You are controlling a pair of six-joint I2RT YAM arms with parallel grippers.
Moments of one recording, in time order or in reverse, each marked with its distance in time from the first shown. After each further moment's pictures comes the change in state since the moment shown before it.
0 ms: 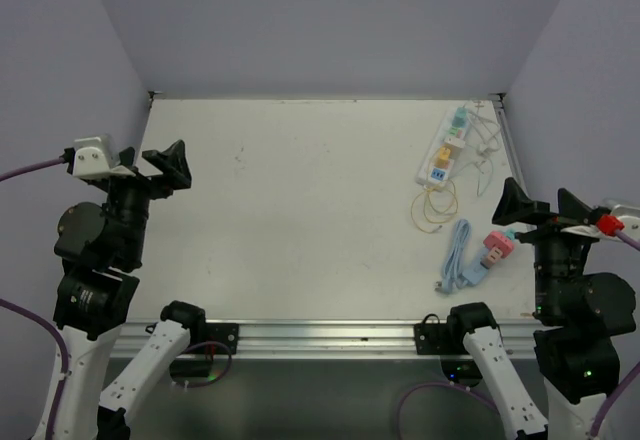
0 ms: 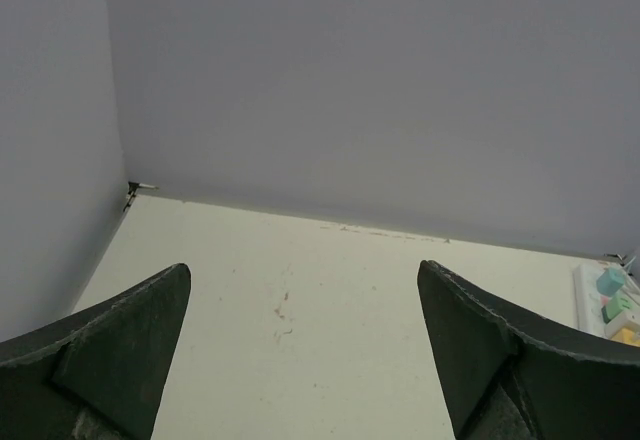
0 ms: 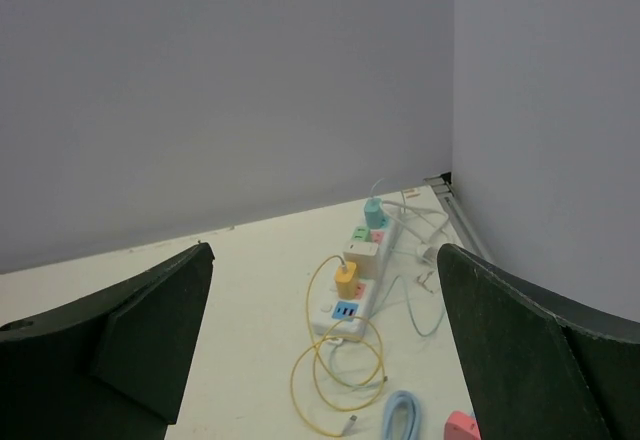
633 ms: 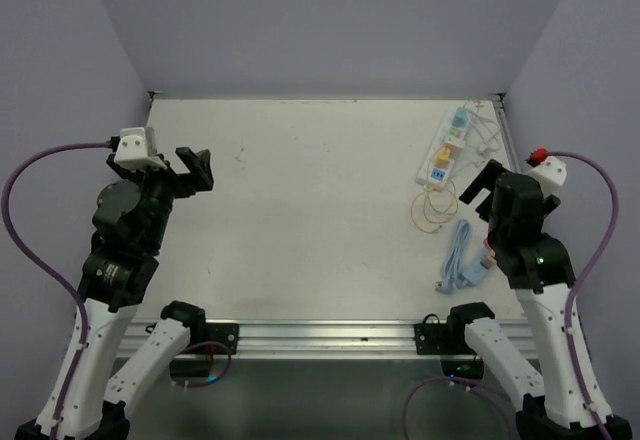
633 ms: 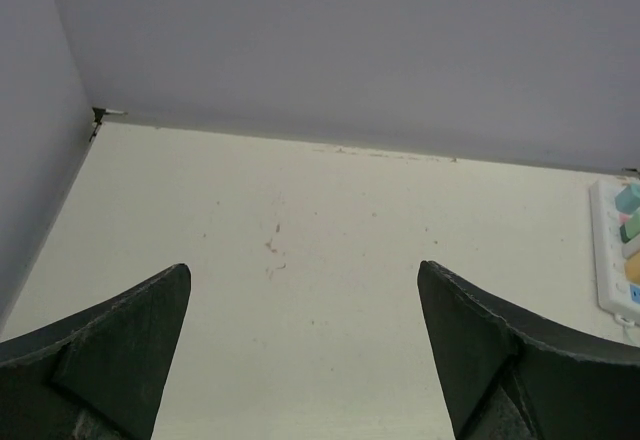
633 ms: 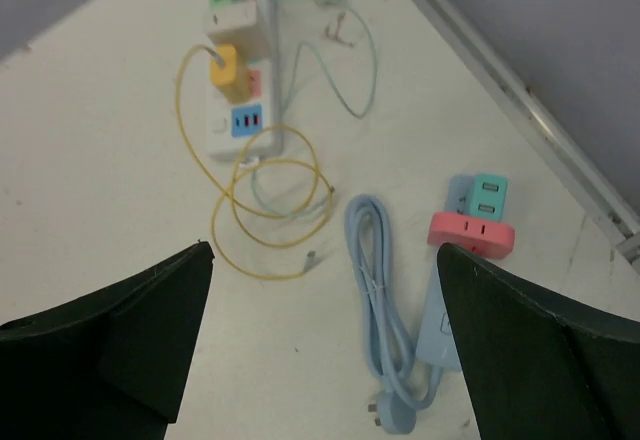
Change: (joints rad) left arm 0.000 0.059 -0.103 -0.003 0.058 -0.023; right arm 0.000 0.350 -0.074 -0.278 0.231 0.386
